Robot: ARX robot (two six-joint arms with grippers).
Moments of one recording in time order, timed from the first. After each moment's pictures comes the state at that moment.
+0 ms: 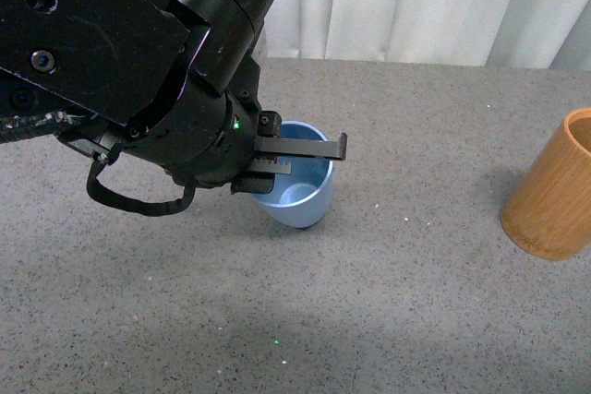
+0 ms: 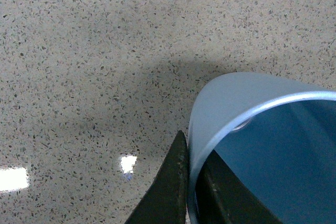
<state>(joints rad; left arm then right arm) -0.53 1.94 0.99 0.04 -0.18 -0.33 0.00 0.00 0.00 0.00 0.00 0.00</state>
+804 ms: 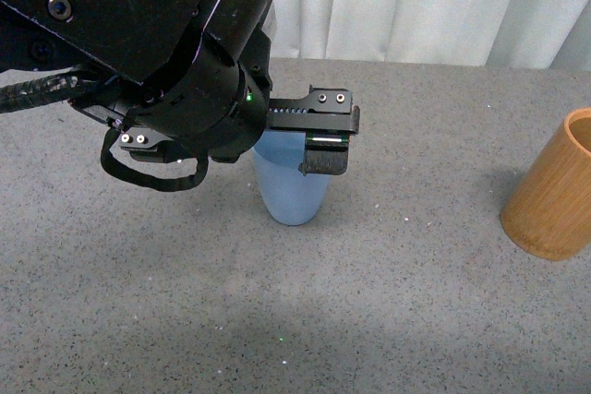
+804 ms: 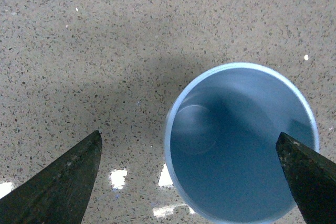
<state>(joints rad) -0.52 1.92 1.04 0.04 -0.19 -0.35 0.00 0.00 0.00 0.00 0.00 0.00</state>
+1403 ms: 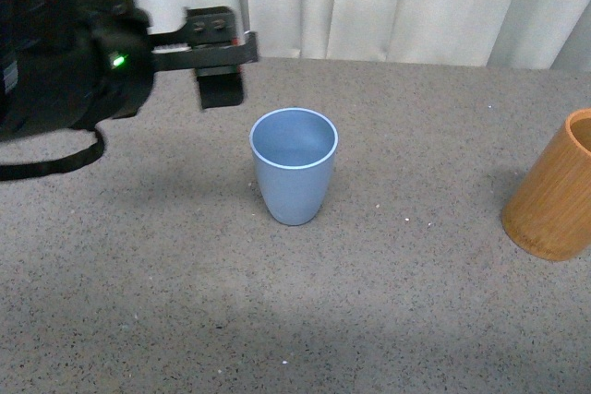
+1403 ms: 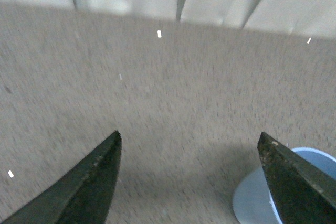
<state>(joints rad) -0.39 1.73 0.62 0.74 -0.34 -0.22 0.00 0.00 0.00 0.00 0.00 0.00</state>
